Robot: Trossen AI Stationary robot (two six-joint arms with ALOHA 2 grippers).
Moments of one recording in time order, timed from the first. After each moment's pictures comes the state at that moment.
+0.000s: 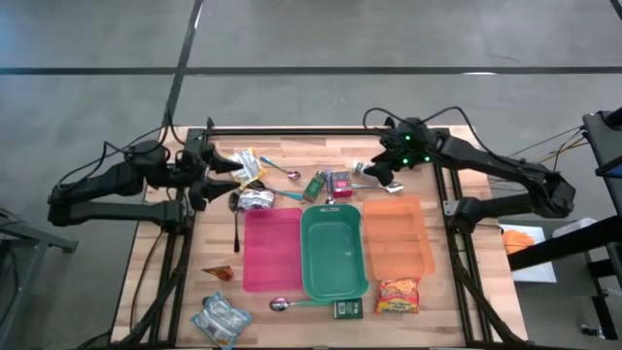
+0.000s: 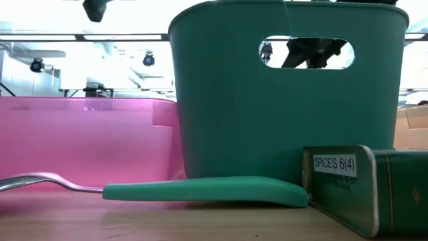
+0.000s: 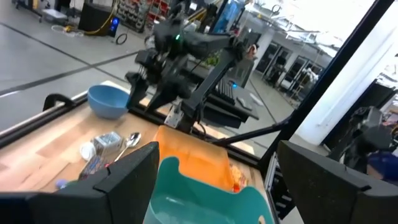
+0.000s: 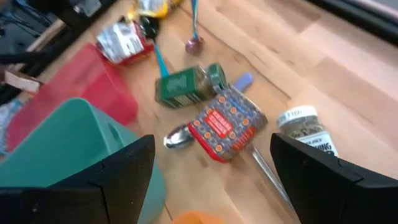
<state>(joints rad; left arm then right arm) 0.17 0.58 0.80 -0.29 0.13 -0.42 -0.56 1.15 0.83 -0.42 -0.32 0.34</state>
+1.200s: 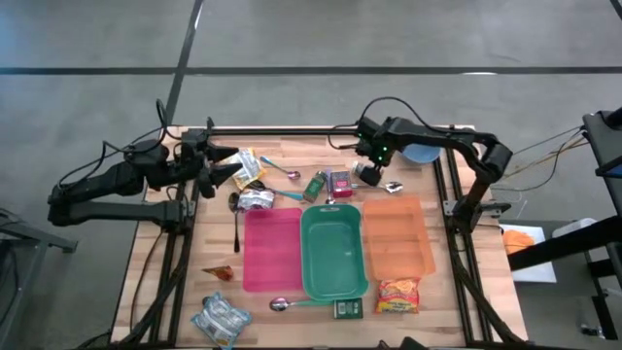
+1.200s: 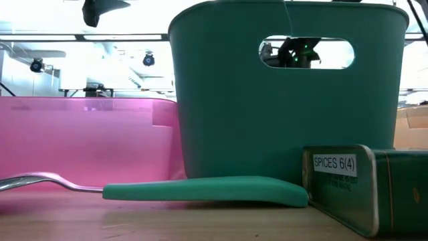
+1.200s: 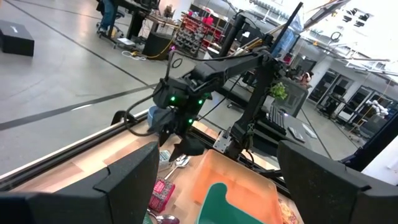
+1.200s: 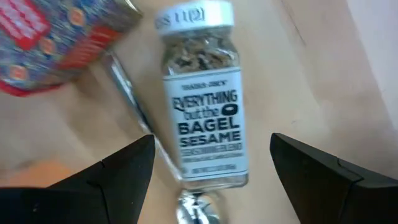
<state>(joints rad) 0.17 0.59 0.80 -0.28 -0.13 -0.43 -0.61 1.75 1.19 -0.89 -0.03 -0.05</state>
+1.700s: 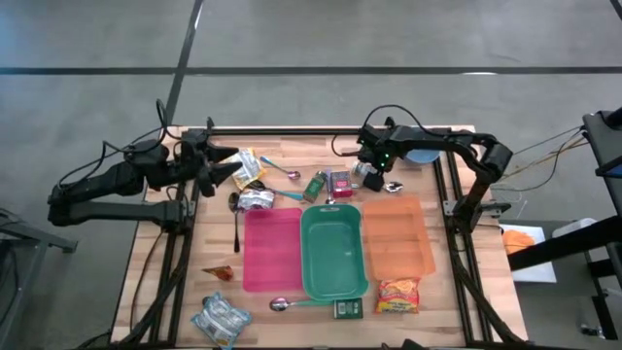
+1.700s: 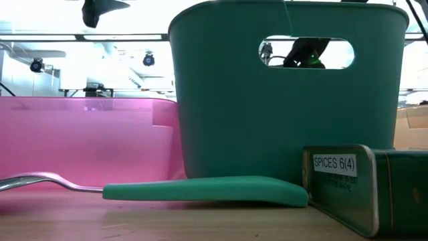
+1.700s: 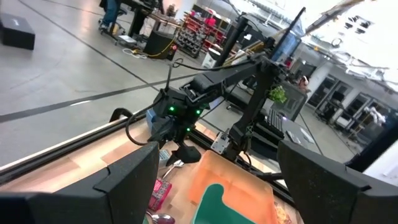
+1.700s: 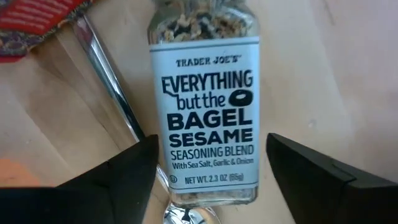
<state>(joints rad) 0.17 0.59 0.80 -0.28 -0.15 -0.48 -0.62 1.75 1.06 -0.77 -0.02 -0.10</state>
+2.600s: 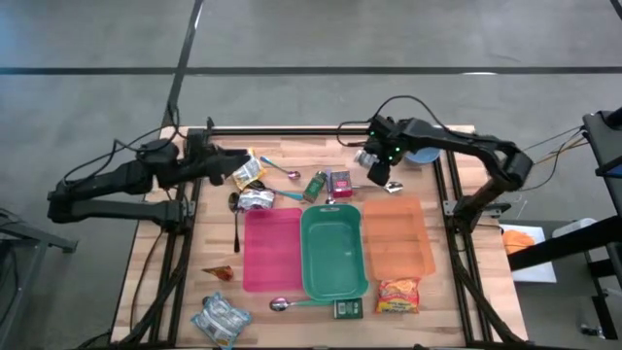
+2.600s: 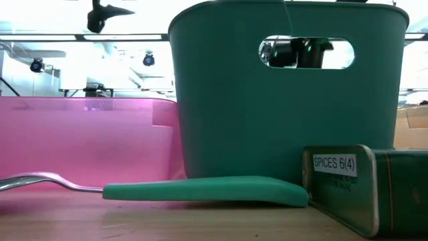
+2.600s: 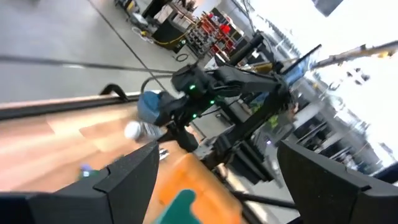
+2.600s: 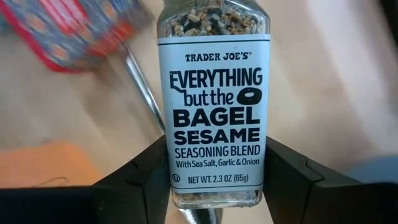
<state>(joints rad) 0.17 0.69 0.80 -0.20 -0.18 -0.80 -0.61 1.55 1.11 -0.88 -0.03 -0.05</state>
